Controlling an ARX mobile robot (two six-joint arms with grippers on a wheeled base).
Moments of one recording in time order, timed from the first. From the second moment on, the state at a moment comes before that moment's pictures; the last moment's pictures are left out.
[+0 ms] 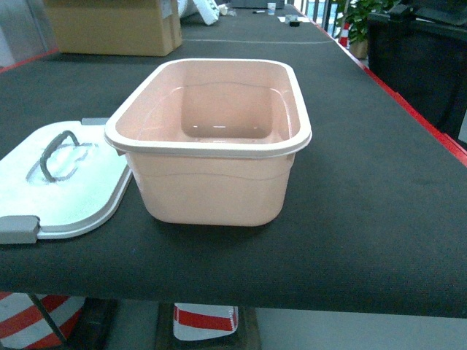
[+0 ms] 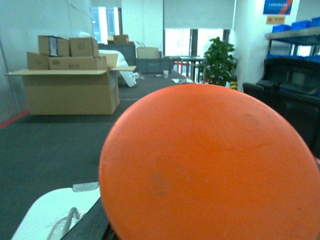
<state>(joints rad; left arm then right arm) -0.29 1.23 0.39 1.05 -0.14 0.03 0.00 0.00 0.01 -0.01 0.00 0.00</state>
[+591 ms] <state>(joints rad) -0.29 1.84 0.97 0.97 -0.17 0.02 0.00 0.00 0.01 -0.01 0.00 0.00</state>
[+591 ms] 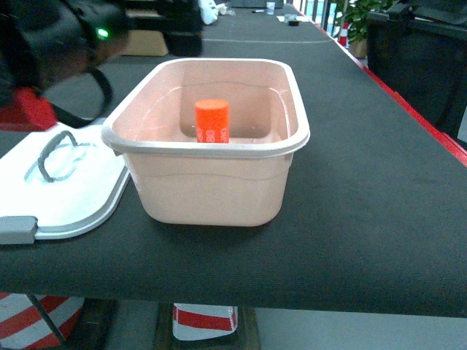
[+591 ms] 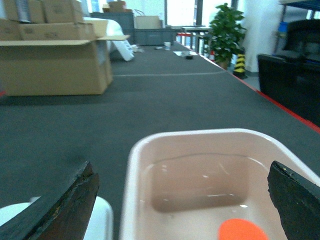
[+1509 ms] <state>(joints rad) 0.12 2.32 1.21 0.82 -0.02 -0.03 0.00 0.00 0.01 -0.01 0.00 0.00</state>
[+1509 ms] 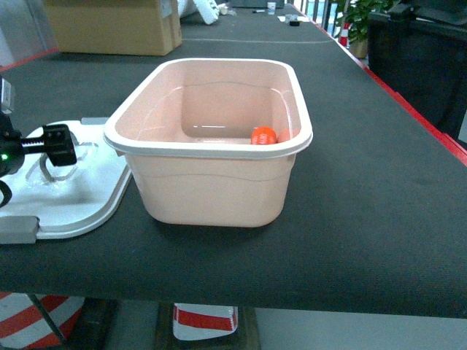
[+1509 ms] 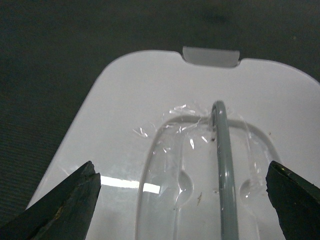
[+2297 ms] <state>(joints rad) 0.10 2.35 1.25 0.77 -0.04 0.03 0.00 0.00 0.01 -0.01 0.00 0.00</state>
